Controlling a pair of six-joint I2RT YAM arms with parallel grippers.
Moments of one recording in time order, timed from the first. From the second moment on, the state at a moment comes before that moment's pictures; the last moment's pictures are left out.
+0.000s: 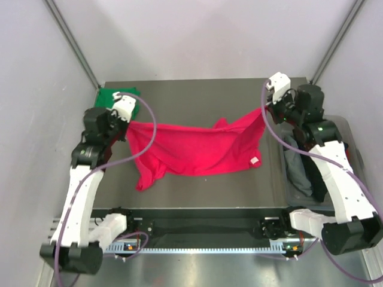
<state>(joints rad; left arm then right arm) -0.07 1.00 1.09 -0.56 0.07 0.42 0.19 1.14 1.24 -0.54 -0.23 -0.40</state>
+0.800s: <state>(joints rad) -0.07 0.66 1.79 -0.80 -0.09 0.48 0.19 0.72 1.78 -0.72 -0.34 -0.45</state>
